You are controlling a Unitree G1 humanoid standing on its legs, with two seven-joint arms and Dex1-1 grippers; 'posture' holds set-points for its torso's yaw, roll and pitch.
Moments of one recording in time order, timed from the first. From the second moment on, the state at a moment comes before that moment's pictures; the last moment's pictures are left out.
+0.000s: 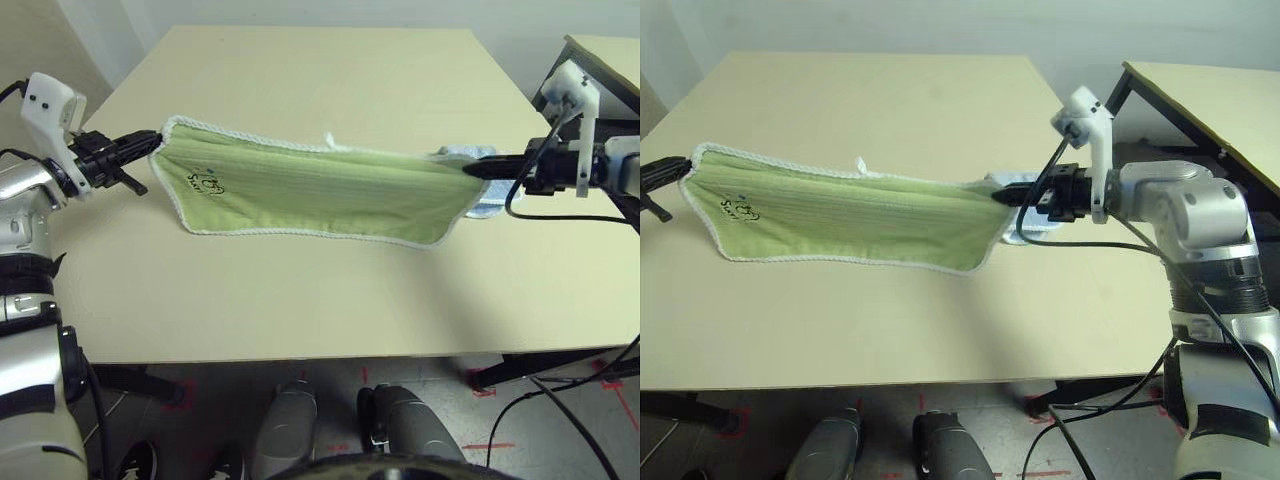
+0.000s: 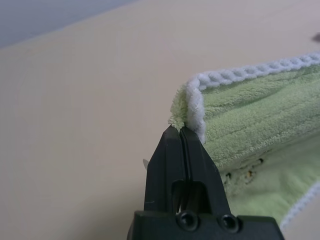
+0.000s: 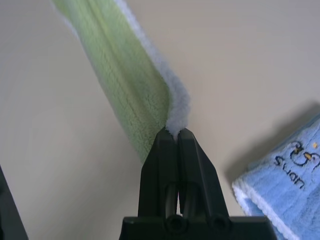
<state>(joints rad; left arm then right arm) -0.68 0.93 0.23 0.71 -0.26 0.07 -1.06 -0.77 -0.92 0.14 0.13 0.39 0.78 1.20</state>
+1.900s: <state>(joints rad) -0.23 0.87 0.09 0.25 -0.18 0.09 -1.06 -0.60 -0.85 0.41 -0.38 0.09 1.06 1.03</state>
